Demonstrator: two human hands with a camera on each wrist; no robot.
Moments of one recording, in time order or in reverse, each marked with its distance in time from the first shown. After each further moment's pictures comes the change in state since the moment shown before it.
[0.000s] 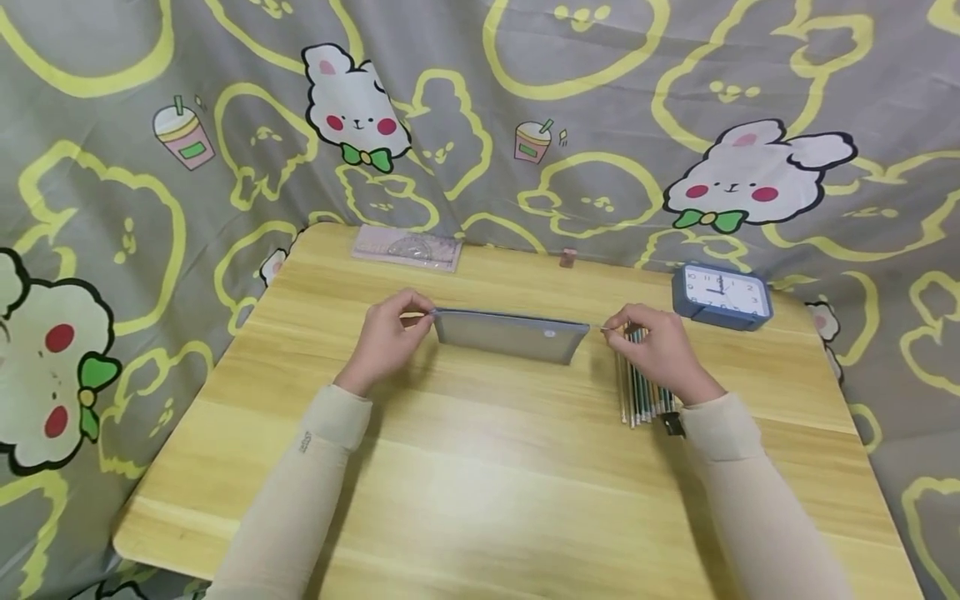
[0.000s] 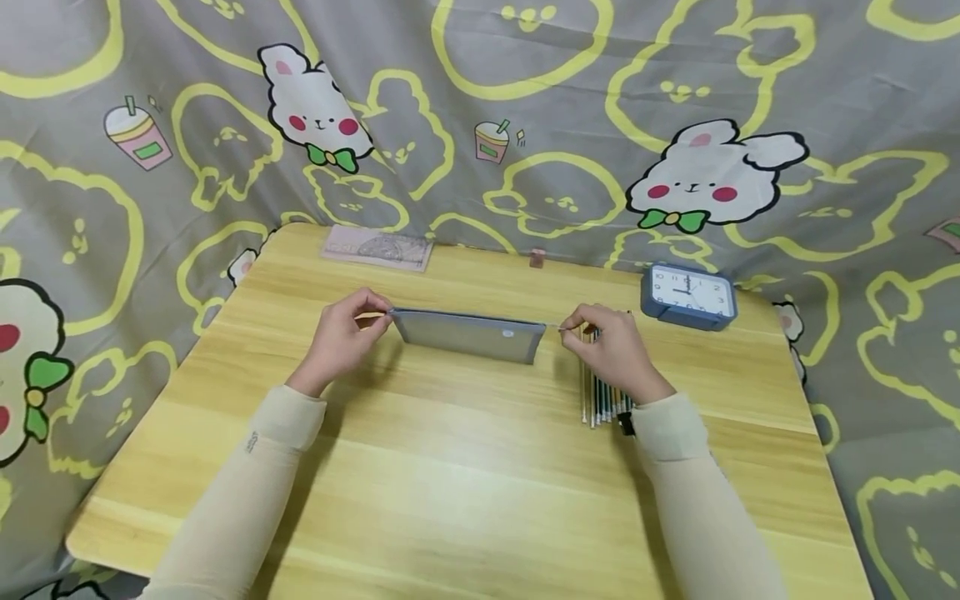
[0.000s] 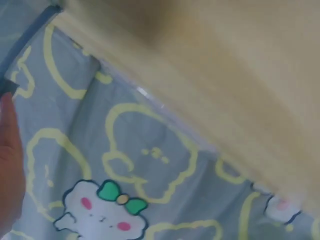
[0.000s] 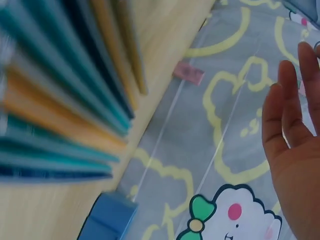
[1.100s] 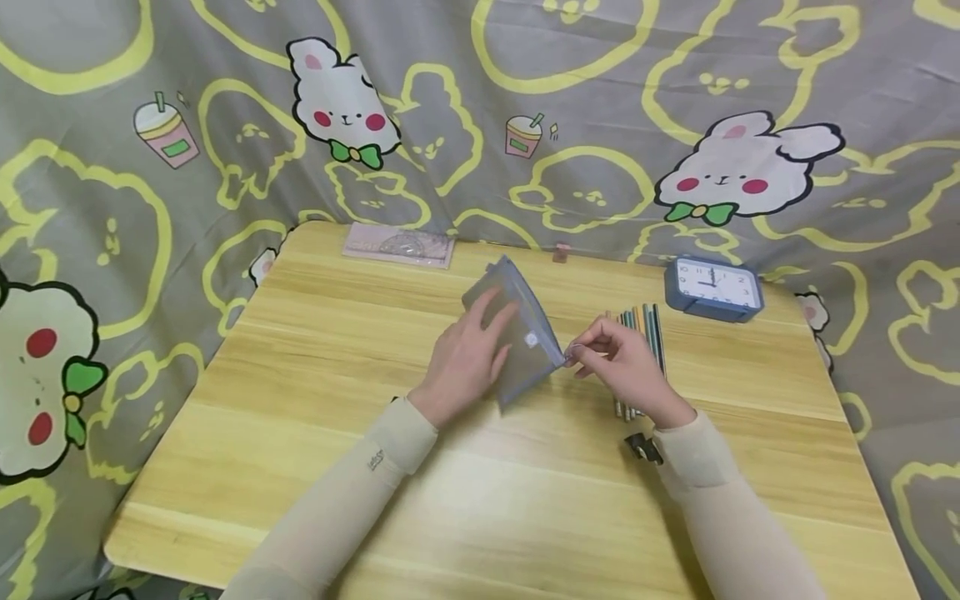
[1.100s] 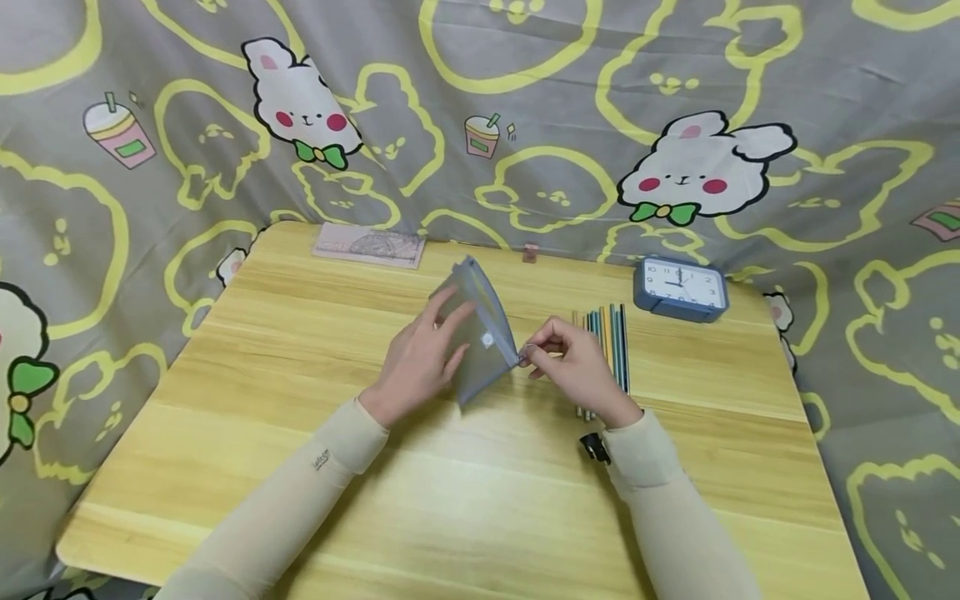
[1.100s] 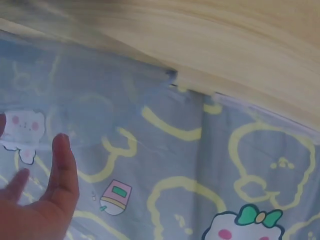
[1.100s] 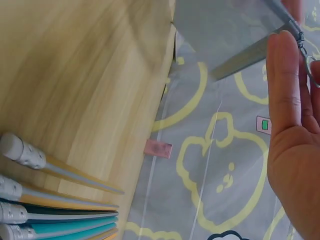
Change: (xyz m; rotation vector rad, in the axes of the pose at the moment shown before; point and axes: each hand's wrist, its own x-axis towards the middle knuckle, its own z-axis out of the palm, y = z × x) left_hand -0.007 0.058 0.097 0.643 -0.043 0.350; right_hand -0.022 -0.048 0.019 0.573 -0.170 0.232
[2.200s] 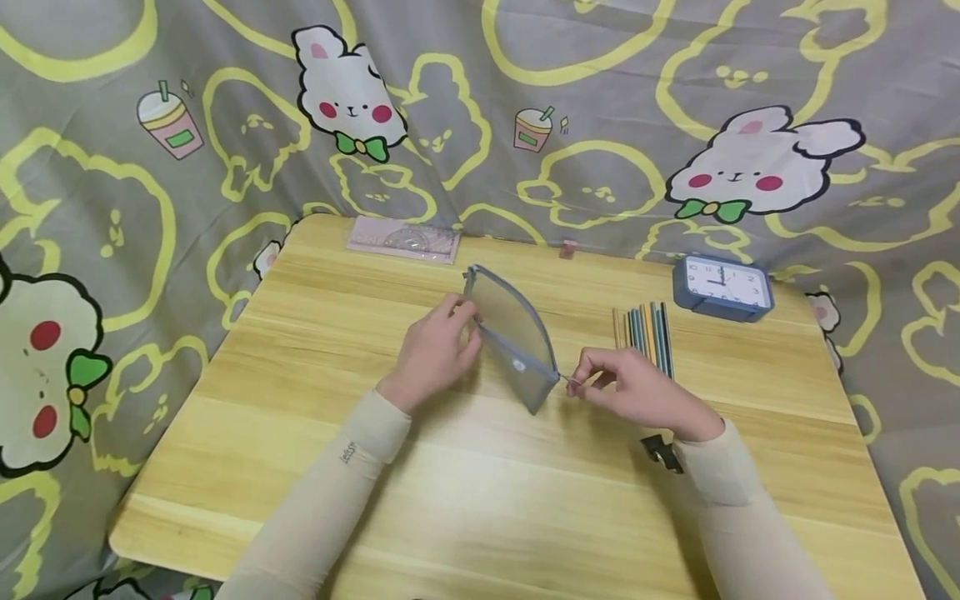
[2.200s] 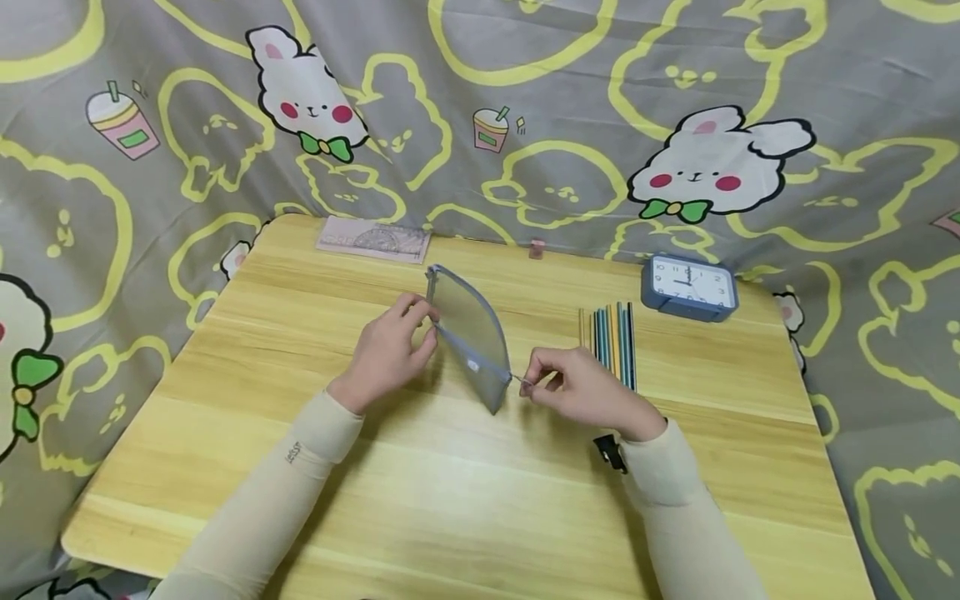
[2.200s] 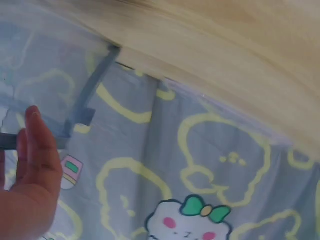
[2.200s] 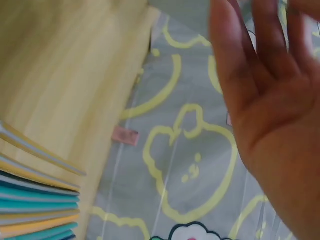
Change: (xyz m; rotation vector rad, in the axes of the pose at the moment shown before) left_hand -0.013 -0.041 -0.019 -0.137 0.051 -0.045; right_hand -0.010 -0.017 -0.005 -0.275 -0.358 -0.092
